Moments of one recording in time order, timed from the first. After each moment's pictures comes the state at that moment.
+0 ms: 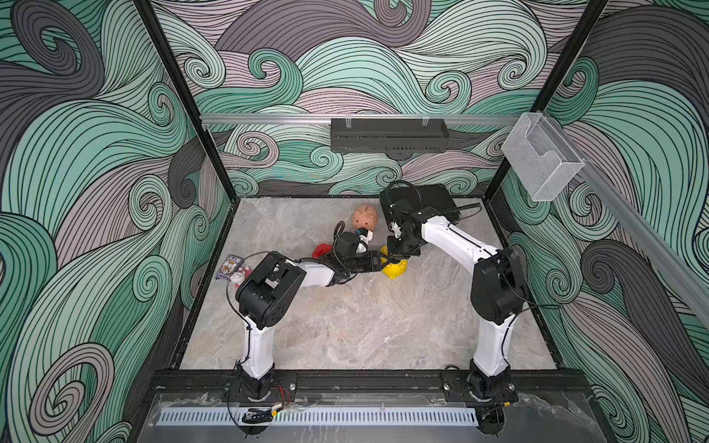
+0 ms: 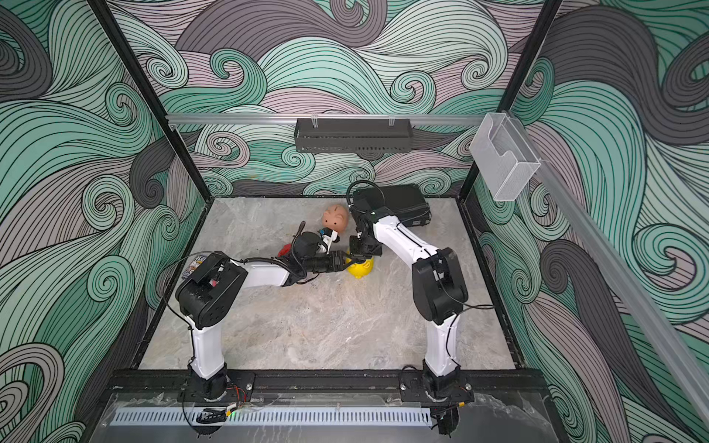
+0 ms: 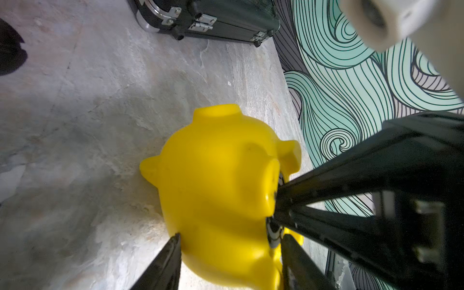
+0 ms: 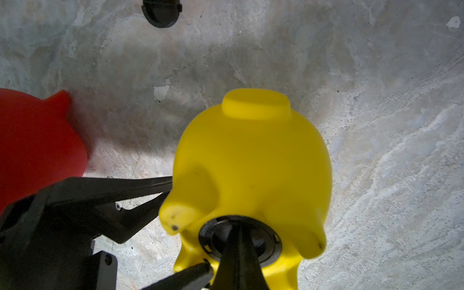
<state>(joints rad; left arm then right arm) -0.63 1.95 1.05 0.37 0.46 -0.70 0.47 1.96 1.63 -1.01 -0.08 0.40</state>
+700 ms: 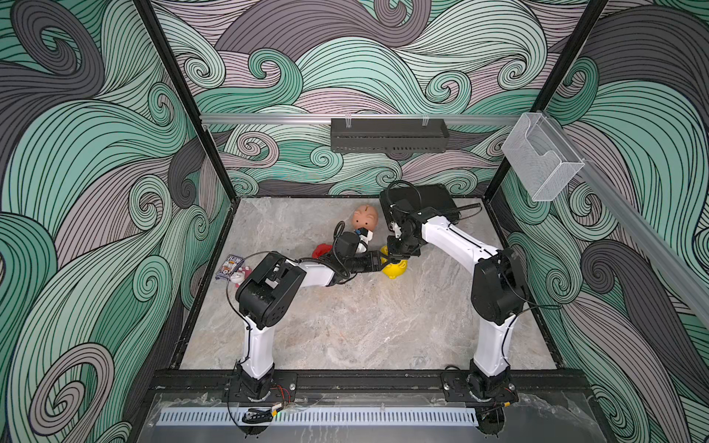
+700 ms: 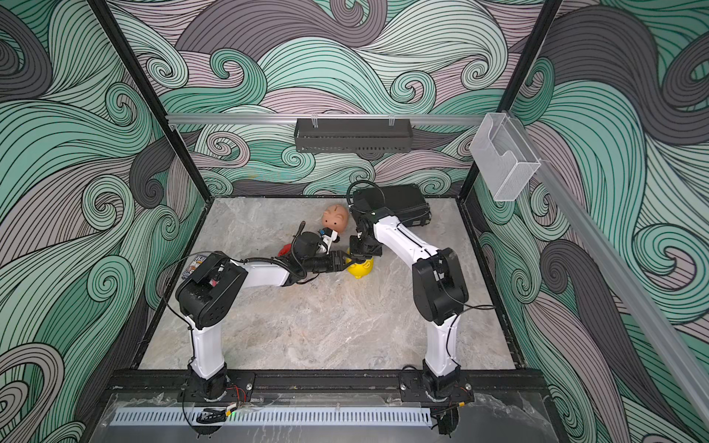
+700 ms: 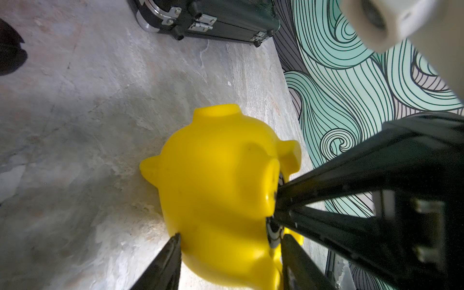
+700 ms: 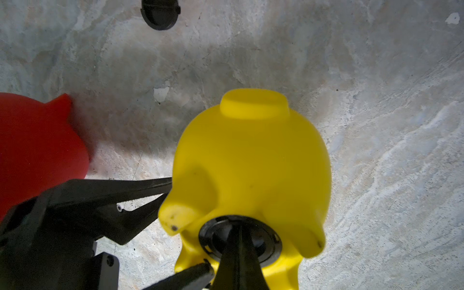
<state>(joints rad) -0.63 1.95 1.05 0.37 0.45 -0.70 0.47 1.96 1.62 -1.00 -0.08 0.42</state>
